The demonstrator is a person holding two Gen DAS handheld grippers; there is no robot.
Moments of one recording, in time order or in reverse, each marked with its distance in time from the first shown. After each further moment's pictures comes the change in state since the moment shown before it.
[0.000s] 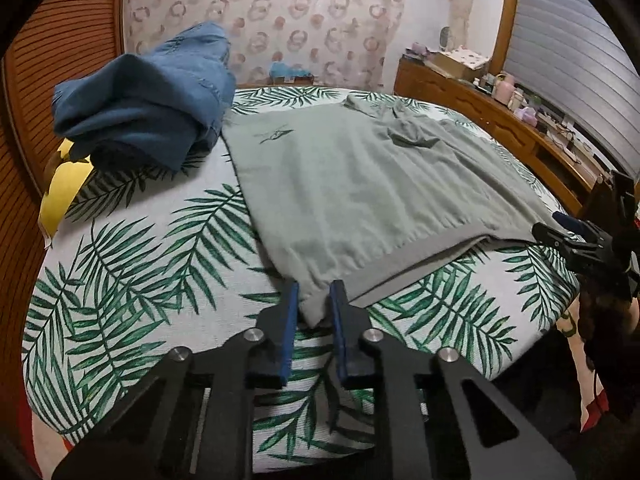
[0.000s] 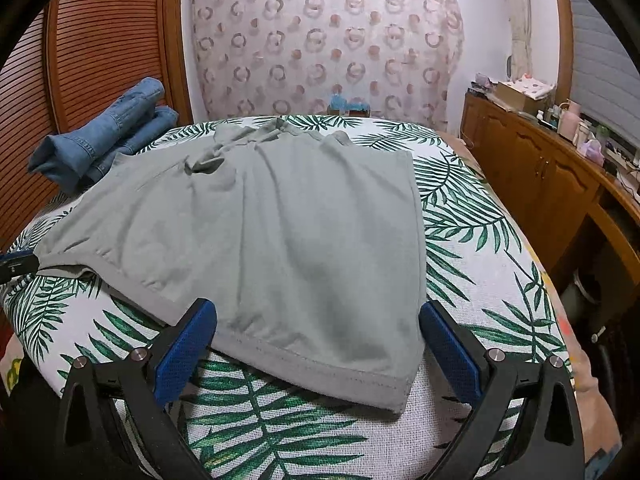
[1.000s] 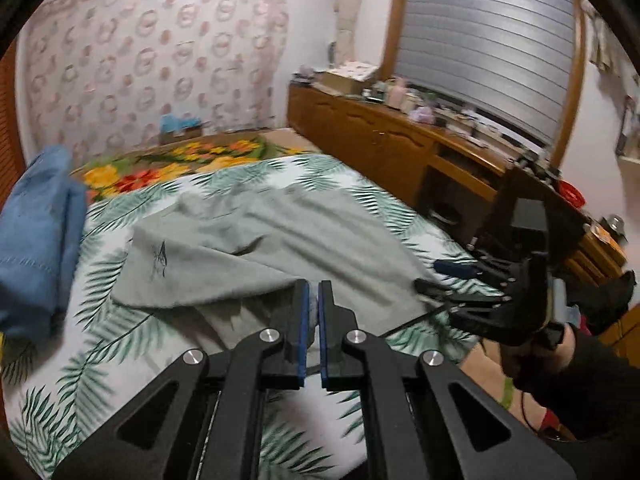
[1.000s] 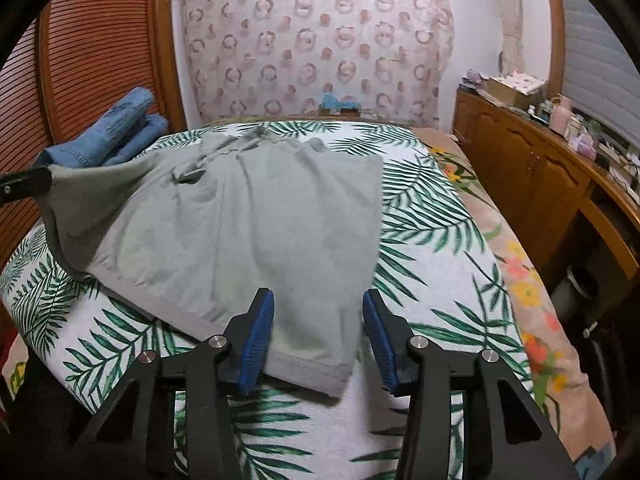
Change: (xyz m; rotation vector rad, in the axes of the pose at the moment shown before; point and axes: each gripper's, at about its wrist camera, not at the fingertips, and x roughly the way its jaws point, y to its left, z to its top) left arm -0.021 -0.130 0.089 0.248 -0.096 -0.308; right arm 0.010 -0.025 0.010 0.032 0.012 -0.016
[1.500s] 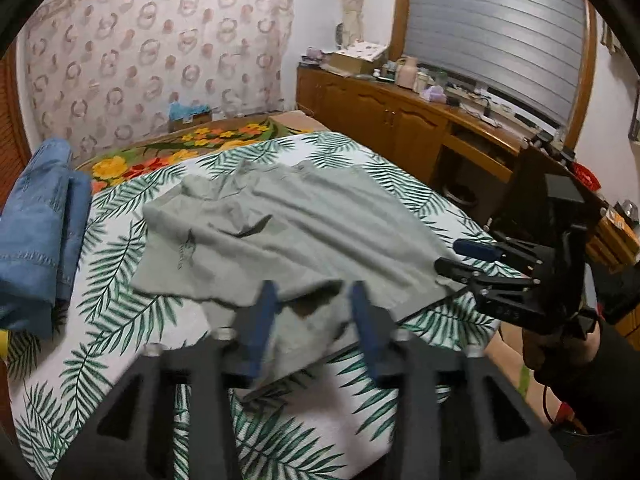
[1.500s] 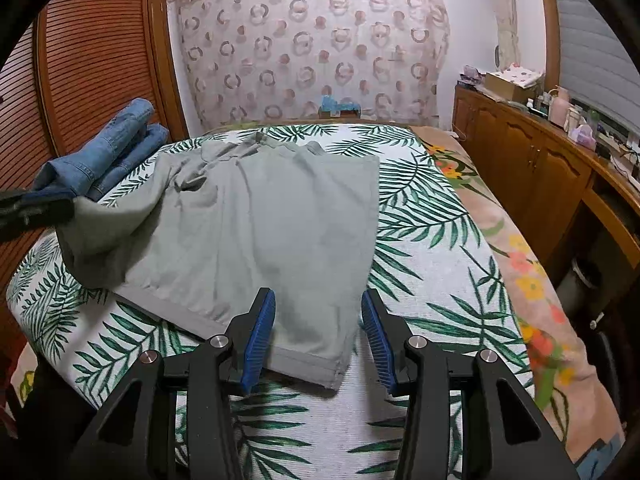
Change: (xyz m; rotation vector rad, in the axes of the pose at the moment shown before) left arm 0.017 0.008 -0.013 0.000 0.065 0.079; right arm 0.003 0.003 0.001 0.031 -0.008 0.036
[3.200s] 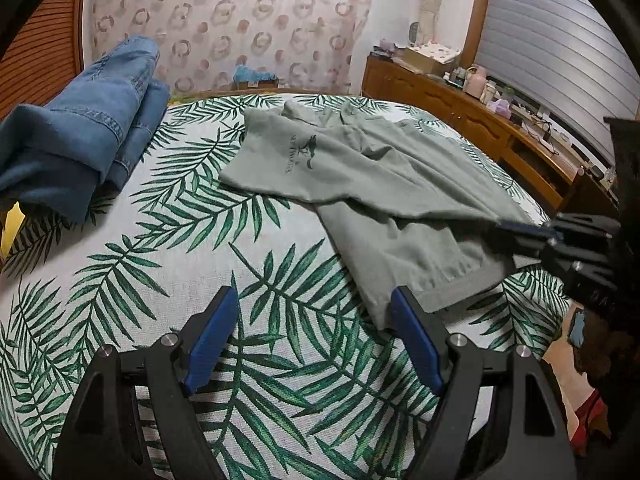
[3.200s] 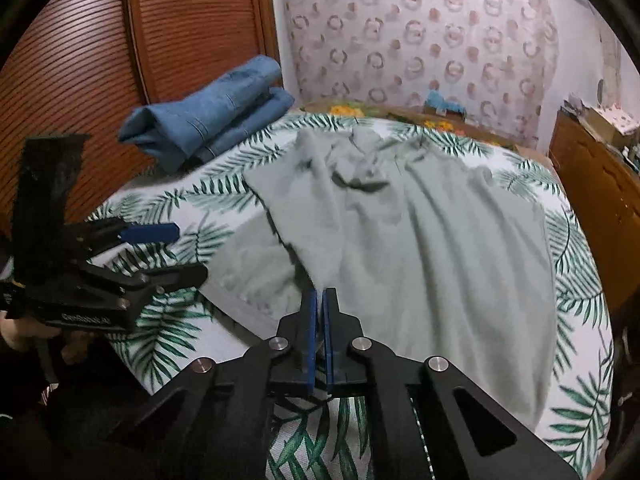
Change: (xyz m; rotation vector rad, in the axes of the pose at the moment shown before) left arm 0.015 0.068 -0.067 -0.191 0.032 0.136; right arm 0.038 0.066 0.031 -0.219 0.062 0.264
